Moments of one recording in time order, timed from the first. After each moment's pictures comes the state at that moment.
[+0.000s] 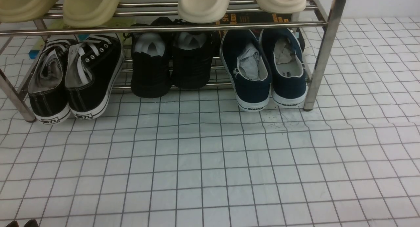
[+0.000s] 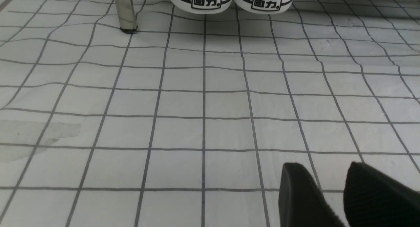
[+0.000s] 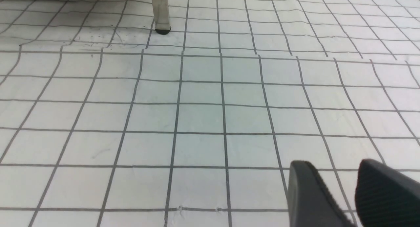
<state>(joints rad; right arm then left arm) 0.02 -0.01 0.01 -0.02 0.39 0.02 -0.04 -0.01 0.02 0.05 0.38 -0.09</state>
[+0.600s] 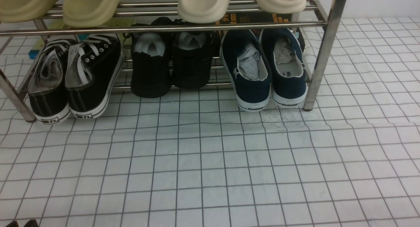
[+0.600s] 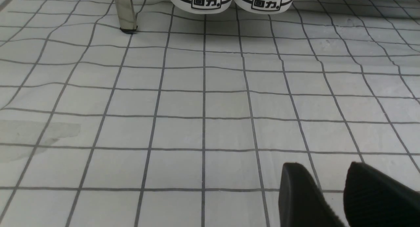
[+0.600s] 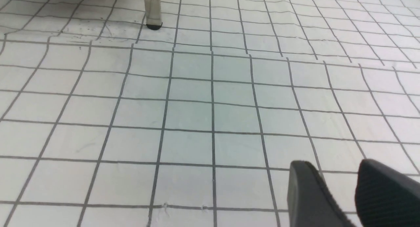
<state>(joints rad) 0.02 -0.01 0.01 -0.08 0.39 0.02 -0.04 -0.01 0.02 0.05 0.38 -0.09</state>
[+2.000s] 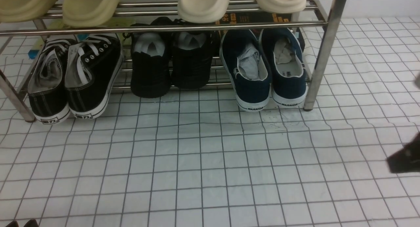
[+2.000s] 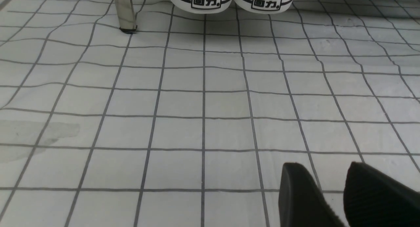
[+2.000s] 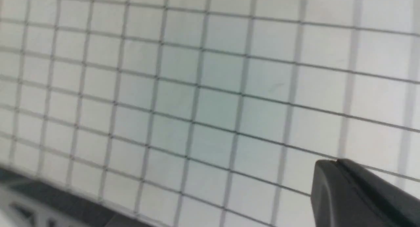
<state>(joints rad) 0.06 1.22 -0.90 0.60 1.05 -0.41 -0.04 -0.01 0.02 0.05 0.38 -0.09</state>
